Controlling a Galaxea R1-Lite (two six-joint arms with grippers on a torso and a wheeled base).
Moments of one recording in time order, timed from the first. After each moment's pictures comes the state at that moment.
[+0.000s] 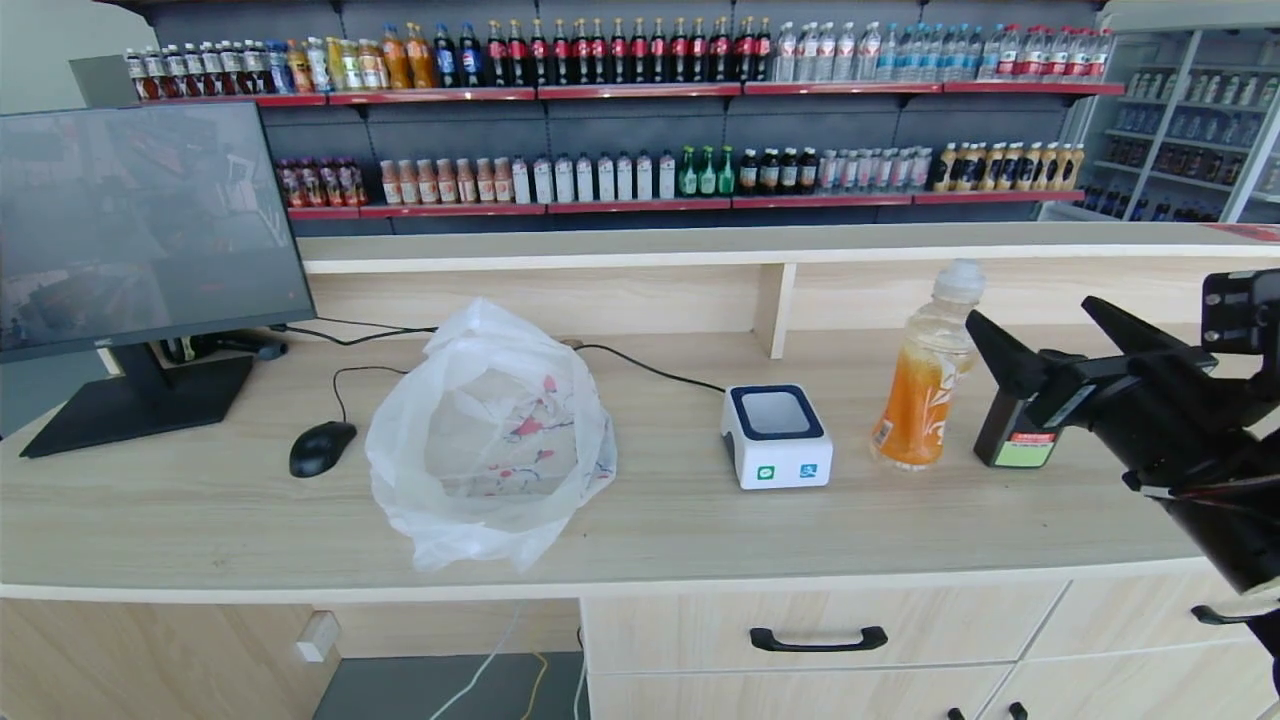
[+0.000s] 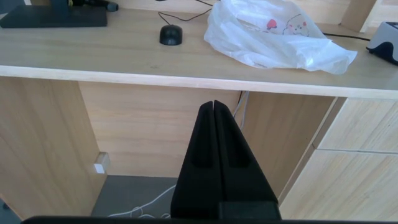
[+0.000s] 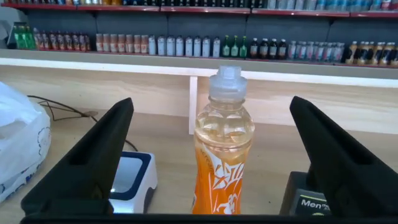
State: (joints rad) left arm 0.00 0.00 0.00 0.00 0.00 0.00; right arm 0.18 1.65 -0.37 -1.57 -0.03 -0.07
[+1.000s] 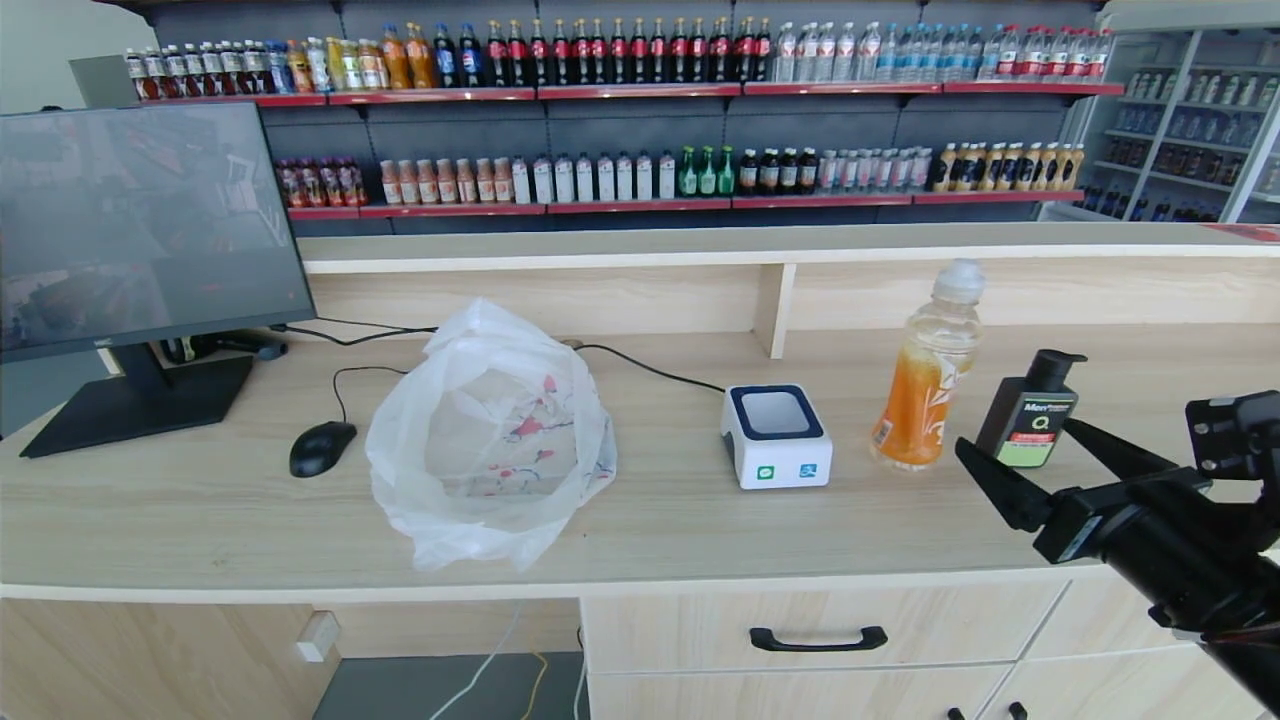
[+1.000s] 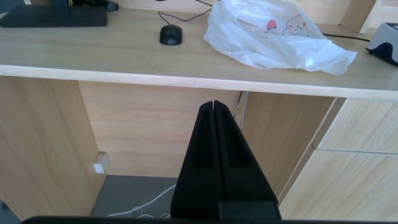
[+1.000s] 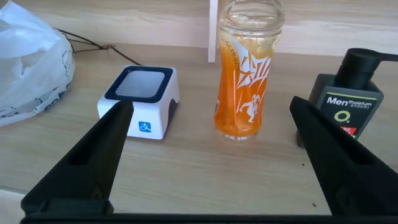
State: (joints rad) left arm 0.00 0.00 0.00 0.00 0.00 0.00; right arm 0.24 1.60 -0.08 -1.57 -0.02 -0.03
